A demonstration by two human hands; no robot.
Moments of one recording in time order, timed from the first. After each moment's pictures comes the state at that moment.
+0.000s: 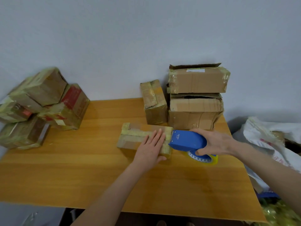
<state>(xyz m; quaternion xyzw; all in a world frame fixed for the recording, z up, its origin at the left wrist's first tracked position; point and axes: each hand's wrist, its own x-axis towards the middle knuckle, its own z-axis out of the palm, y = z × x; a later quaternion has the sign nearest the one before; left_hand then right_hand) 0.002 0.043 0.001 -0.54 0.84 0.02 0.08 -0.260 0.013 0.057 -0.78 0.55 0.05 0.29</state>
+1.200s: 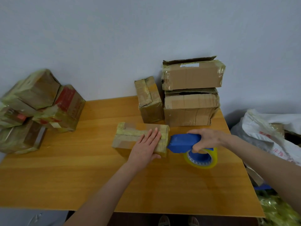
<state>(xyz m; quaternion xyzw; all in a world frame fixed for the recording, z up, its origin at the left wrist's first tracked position) 0.006 0.036 0.002 -0.53 0.84 0.04 0.12 -0.264 -0.008 0.039 -0.71 0.55 0.09 0.42</state>
